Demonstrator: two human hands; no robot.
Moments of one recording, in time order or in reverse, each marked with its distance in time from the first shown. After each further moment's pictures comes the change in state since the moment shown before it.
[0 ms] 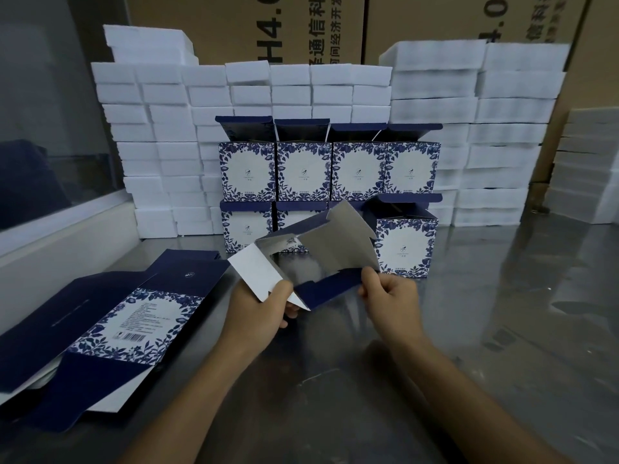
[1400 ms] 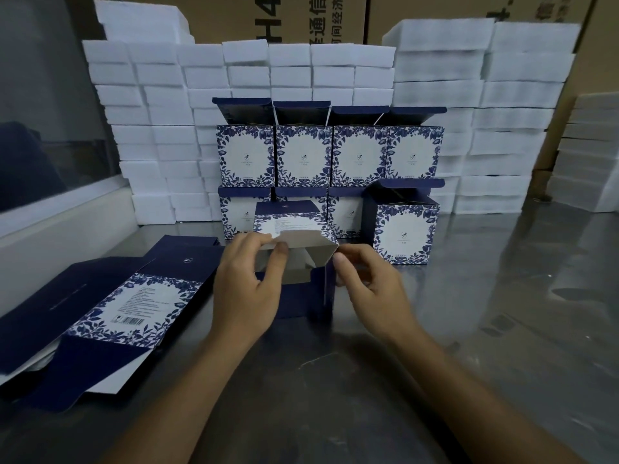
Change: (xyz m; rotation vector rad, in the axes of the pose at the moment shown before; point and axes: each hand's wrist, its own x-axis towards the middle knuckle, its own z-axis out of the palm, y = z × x) left_hand 0.003 0.001 -0.007 0.410 0.223 0.520; right_hand -0.014 -0.010 0.002 -0.097 -0.231 -0.289
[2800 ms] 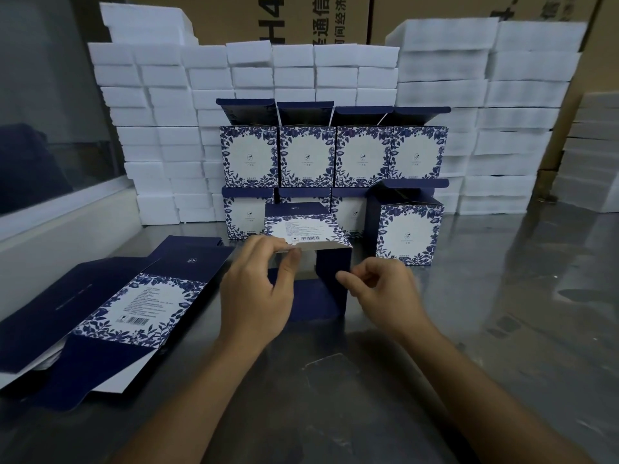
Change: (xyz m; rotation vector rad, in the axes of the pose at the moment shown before) left_hand -0.006 0.003 0.003 0.056 0.013 0.099; right_hand 0.009 0.010 -0.007 -0.274 0.016 0.108
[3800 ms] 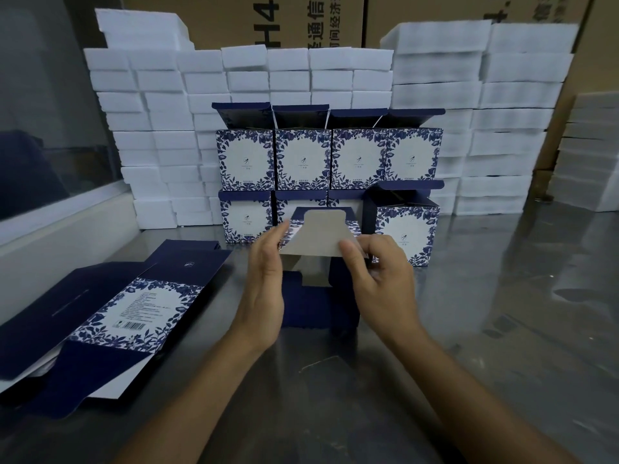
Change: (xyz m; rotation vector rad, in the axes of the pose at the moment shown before) left_hand -0.003 0.007 0.009 -0.510 -0.269 -0.275; right_hand -0.007 -0.032 -0.002 0.200 0.281 -0.219
